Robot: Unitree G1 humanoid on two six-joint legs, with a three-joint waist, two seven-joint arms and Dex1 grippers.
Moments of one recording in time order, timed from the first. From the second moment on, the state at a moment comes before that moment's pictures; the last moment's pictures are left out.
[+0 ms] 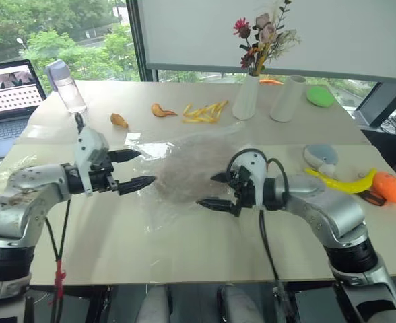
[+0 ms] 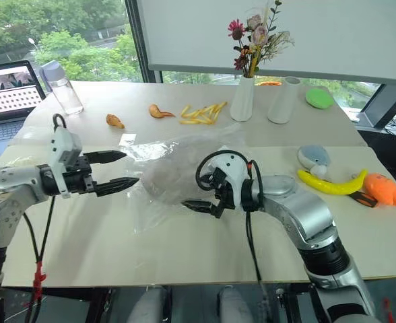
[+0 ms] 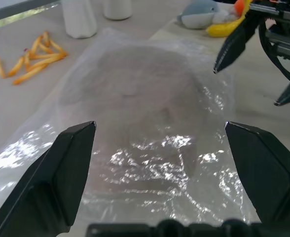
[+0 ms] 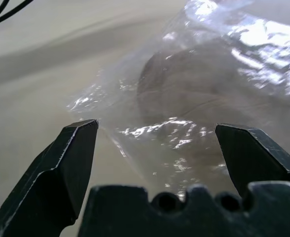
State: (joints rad) left arm -0.41 0.83 0.13 -0.20 -0.60 0.59 -1.00; right arm -0.58 -0.63 0.27 -0.42 0.37 0.80 0.77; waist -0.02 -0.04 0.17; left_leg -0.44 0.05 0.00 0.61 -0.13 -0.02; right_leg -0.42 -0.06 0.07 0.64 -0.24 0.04
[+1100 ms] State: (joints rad) left arm -0.40 0.79 0.16 -0.27 -0.70 0.66 -0.98; right arm -0.74 -0.42 0.52 0.46 -0.51 -0.28 0.44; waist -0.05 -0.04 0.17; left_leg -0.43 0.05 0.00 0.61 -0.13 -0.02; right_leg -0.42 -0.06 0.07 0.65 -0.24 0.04
